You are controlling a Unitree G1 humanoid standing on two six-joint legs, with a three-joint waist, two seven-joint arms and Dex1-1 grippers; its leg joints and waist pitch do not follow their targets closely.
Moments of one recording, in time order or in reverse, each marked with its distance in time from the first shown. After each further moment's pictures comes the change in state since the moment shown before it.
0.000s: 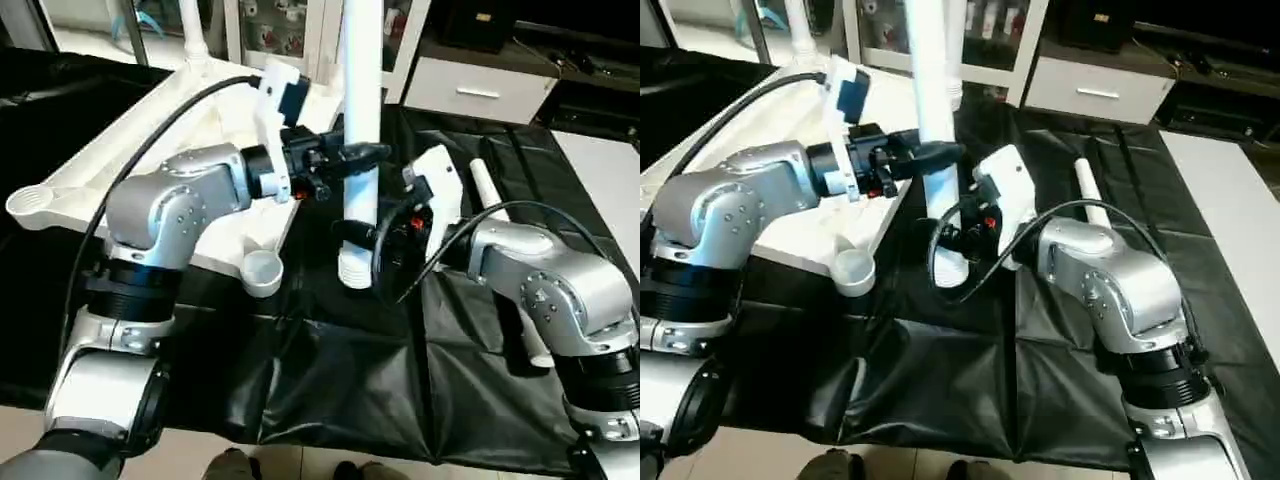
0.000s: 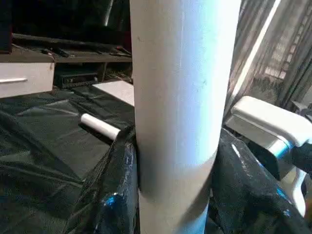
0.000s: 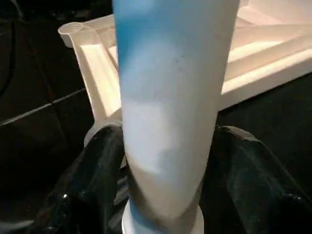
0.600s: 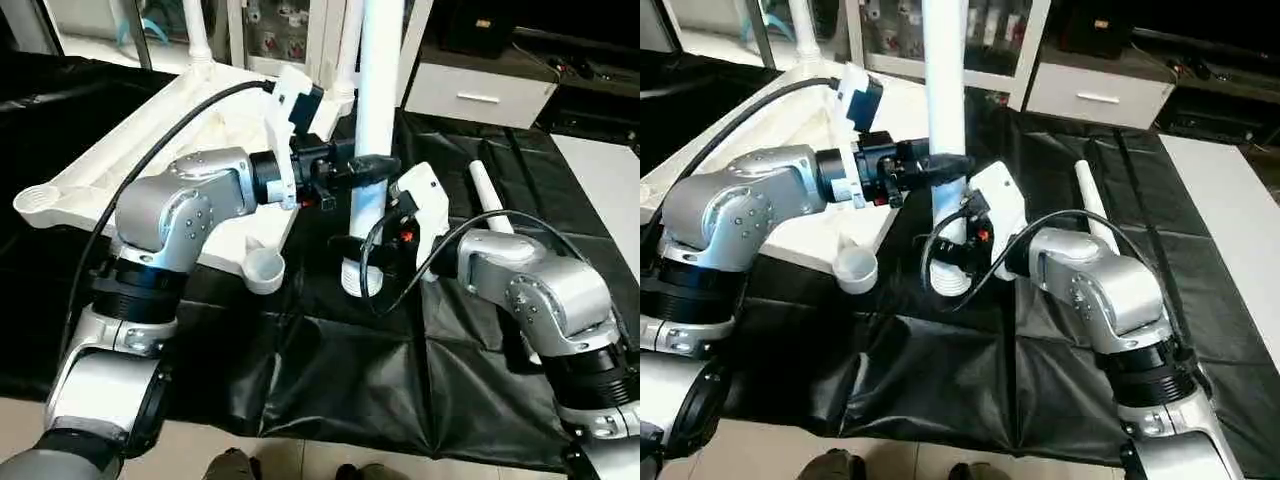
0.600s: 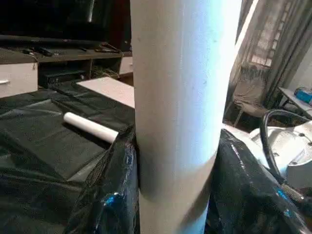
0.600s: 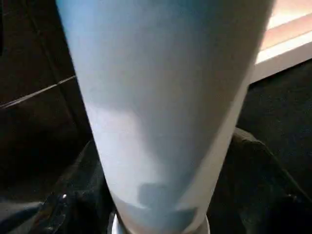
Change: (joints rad) left arm 0.000 0.003 -0.037 0.000 0.017 -0.010 -0.074; right arm 0.000 0.018 0.049 0.074 -0.036 -0.011 0.033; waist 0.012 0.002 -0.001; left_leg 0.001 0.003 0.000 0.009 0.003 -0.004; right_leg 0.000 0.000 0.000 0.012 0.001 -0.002
